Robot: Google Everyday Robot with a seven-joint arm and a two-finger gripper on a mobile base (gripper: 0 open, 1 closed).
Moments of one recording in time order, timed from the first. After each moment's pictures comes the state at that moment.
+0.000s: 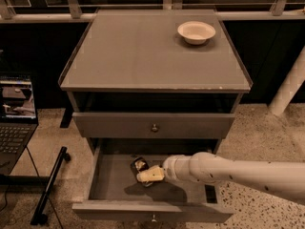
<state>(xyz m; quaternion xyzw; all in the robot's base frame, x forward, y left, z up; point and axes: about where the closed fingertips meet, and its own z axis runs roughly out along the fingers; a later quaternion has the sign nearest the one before) 0.538 -0.034 0.482 -0.24 0.89 0.25 0.31</state>
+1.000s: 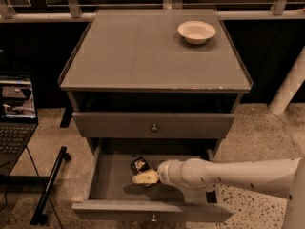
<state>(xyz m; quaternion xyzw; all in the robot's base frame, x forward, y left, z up) 0.545 -0.025 0.445 -0.21 0.89 0.24 0.32</state>
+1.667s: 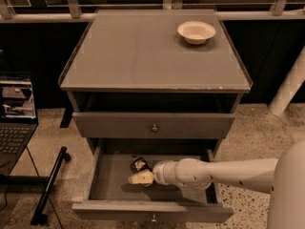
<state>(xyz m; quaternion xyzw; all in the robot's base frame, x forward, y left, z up) 0.557 -0.001 0.417 -0.22 0.89 0.26 0.31</state>
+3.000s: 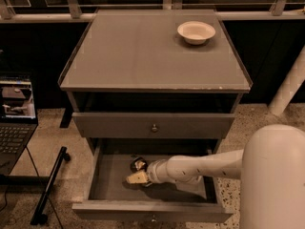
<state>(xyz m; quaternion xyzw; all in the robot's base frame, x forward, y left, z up) 0.568 0.022 0.382 -0.25 0.89 0.25 0.28</state>
